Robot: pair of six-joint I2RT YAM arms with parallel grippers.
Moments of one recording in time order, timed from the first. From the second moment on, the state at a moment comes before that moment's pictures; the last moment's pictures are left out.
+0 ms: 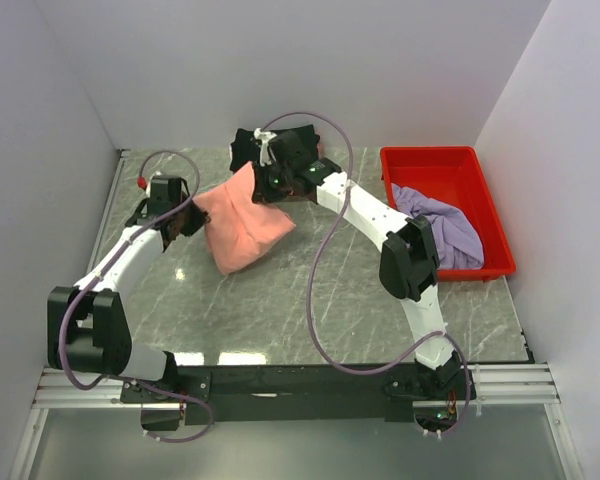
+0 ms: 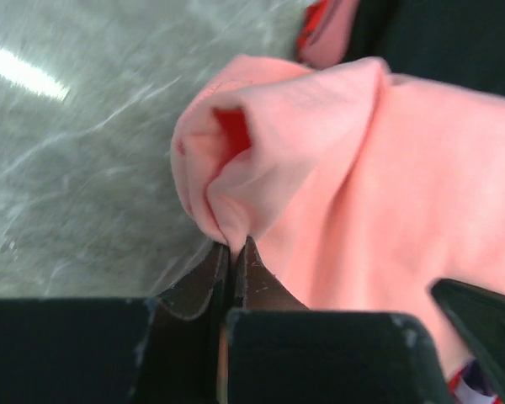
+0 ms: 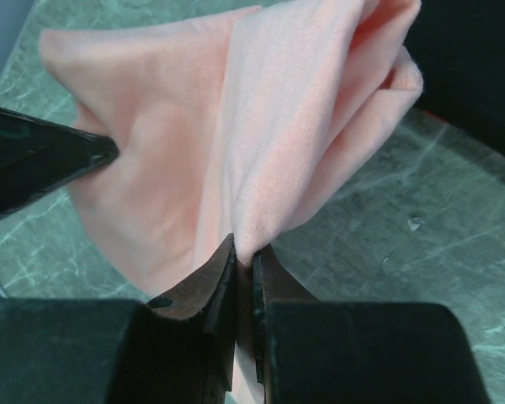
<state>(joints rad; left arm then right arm) -0.11 1.41 0.96 -0.30 -0.01 -0.87 0.68 2.17 2.04 -0.54 -0.24 0.26</state>
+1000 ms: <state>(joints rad) -0.11 2.07 1.94 -0.32 0.16 -0.68 0.46 2.29 2.30 -0.34 -0.20 0.36</state>
